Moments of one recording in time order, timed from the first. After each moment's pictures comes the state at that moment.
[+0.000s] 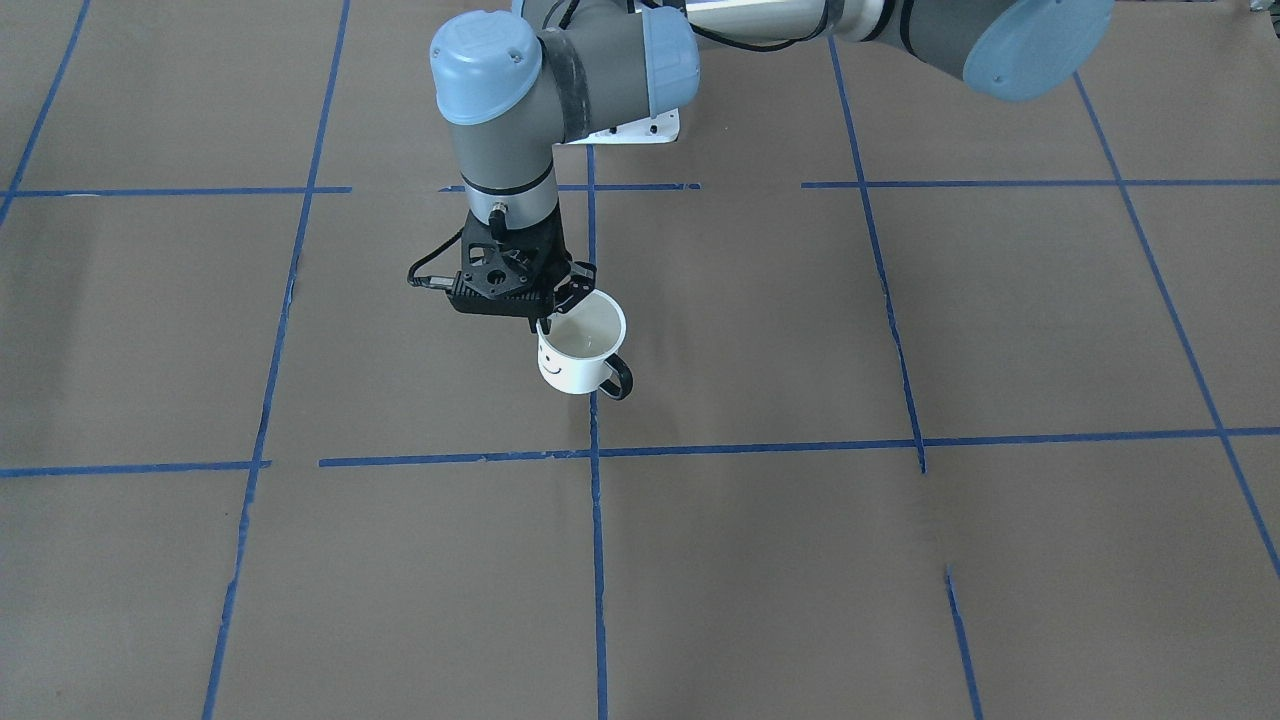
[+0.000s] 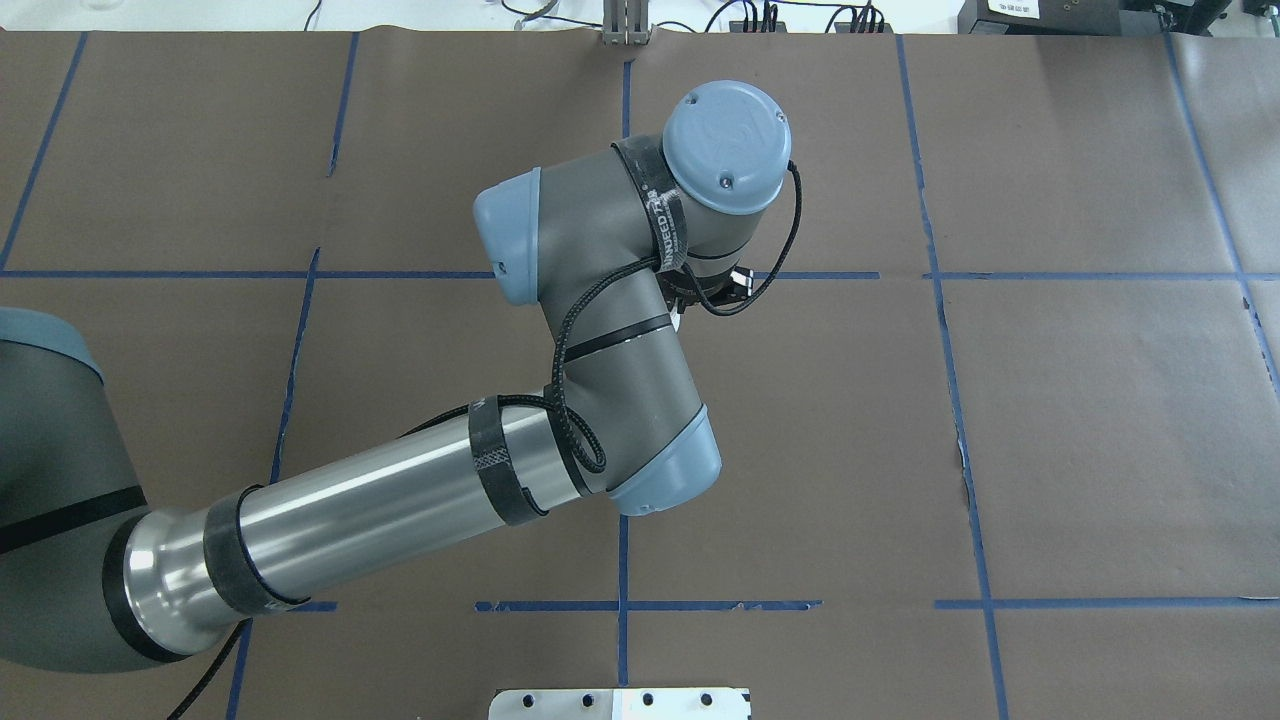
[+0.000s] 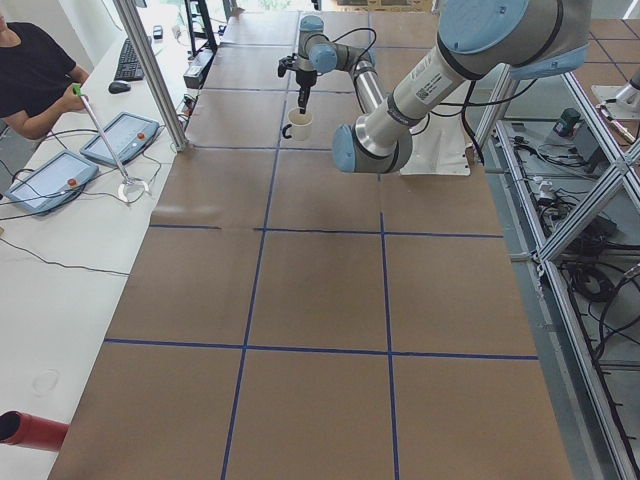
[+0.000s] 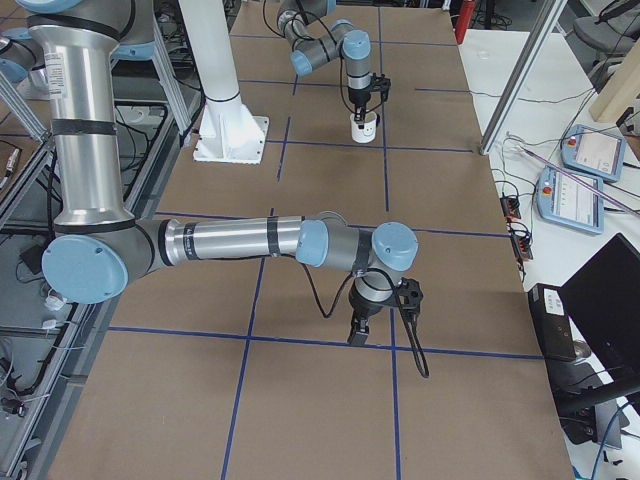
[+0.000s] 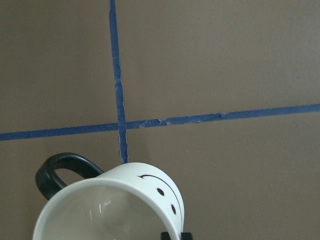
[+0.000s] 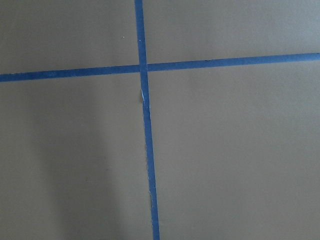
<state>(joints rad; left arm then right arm) -0.52 -2.70 -1.33 -1.43 -1.78 -1.03 1.53 -1.53 1.64 -1.83 2.27 0.01</state>
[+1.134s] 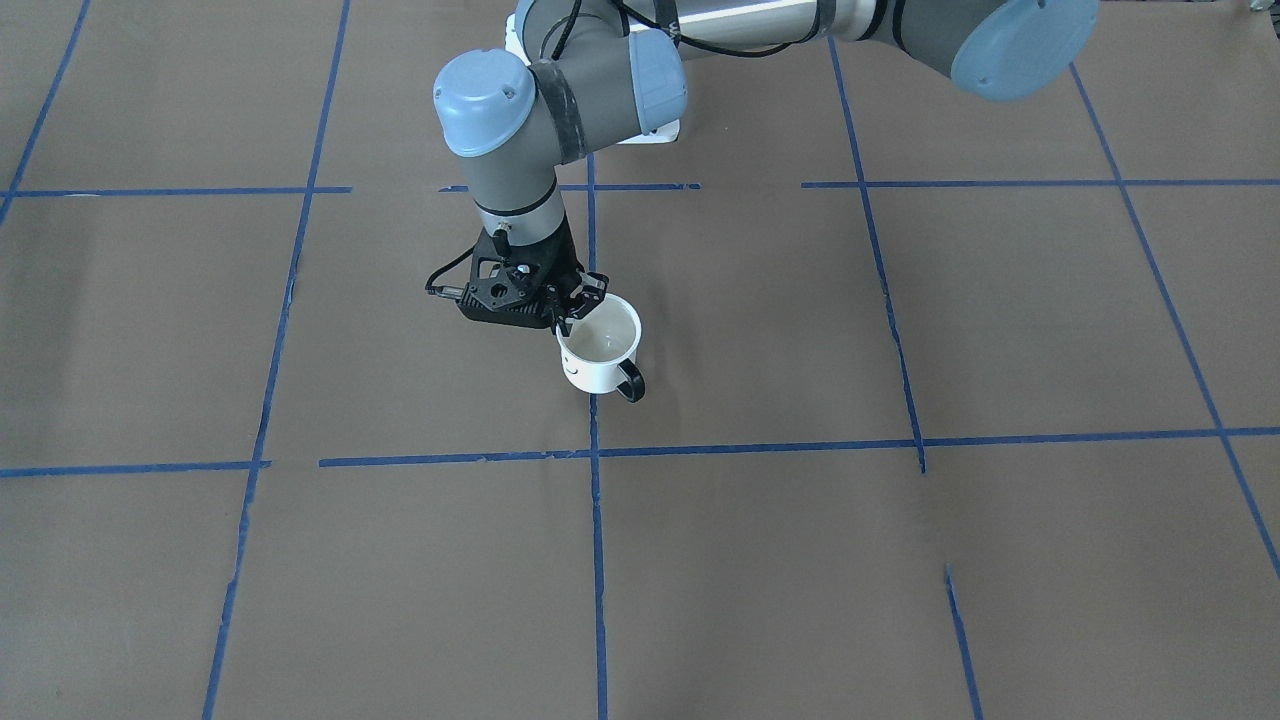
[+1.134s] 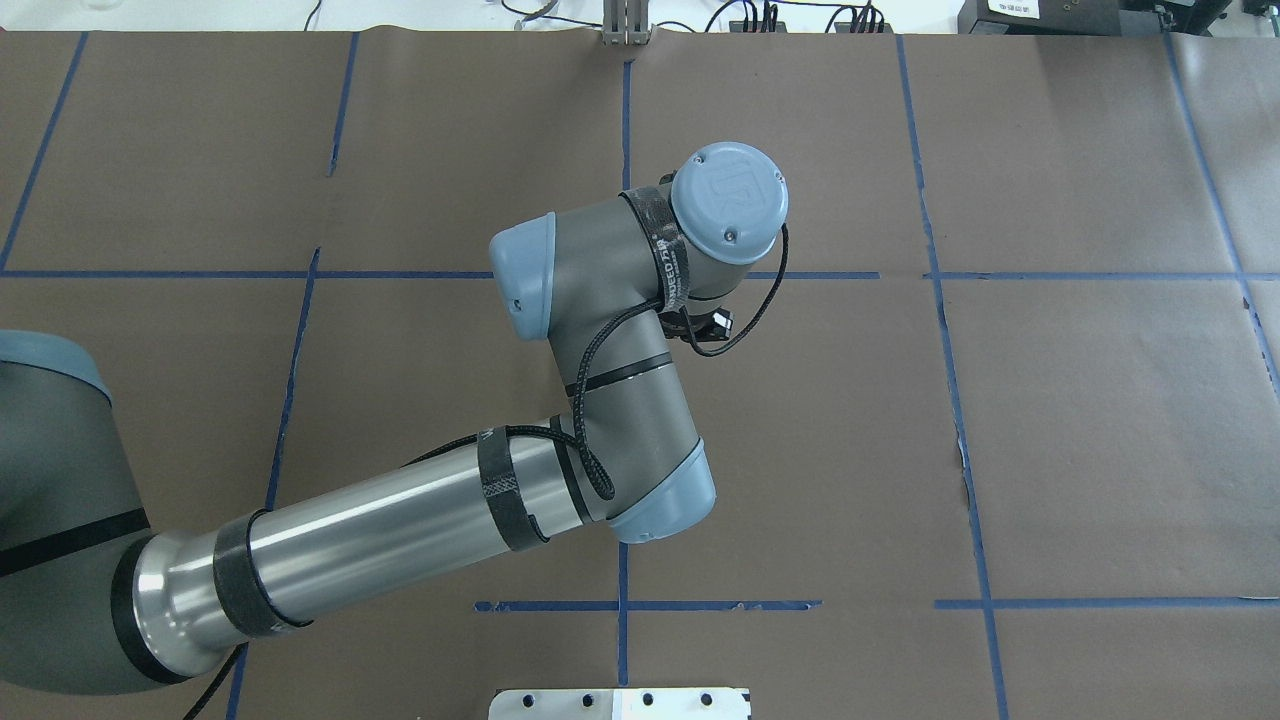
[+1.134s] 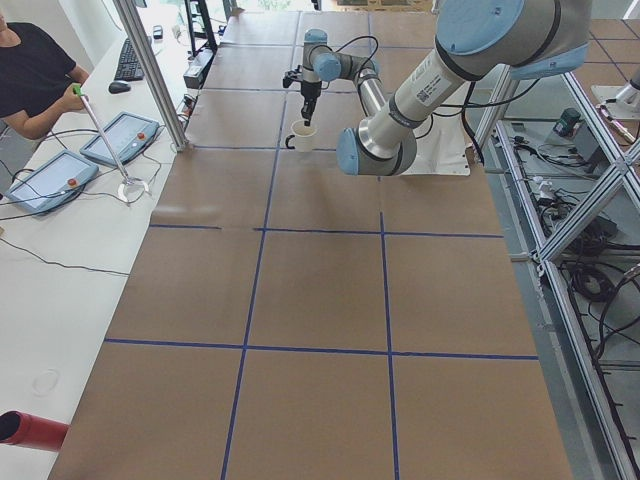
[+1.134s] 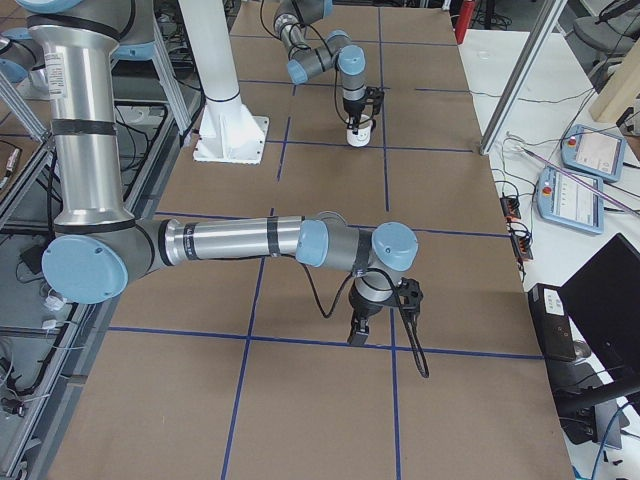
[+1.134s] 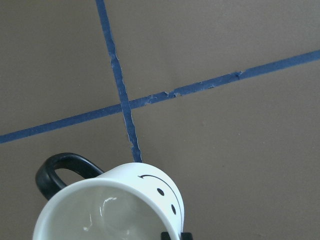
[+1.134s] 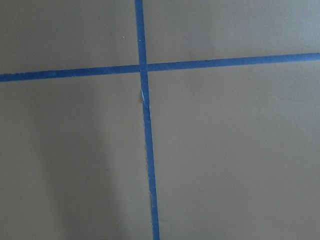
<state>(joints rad) -0.49 -2.68 -1.29 -1.41 -1.75 -0.94 1.53 -1.53 1.64 -1.83 2.27 0.01</state>
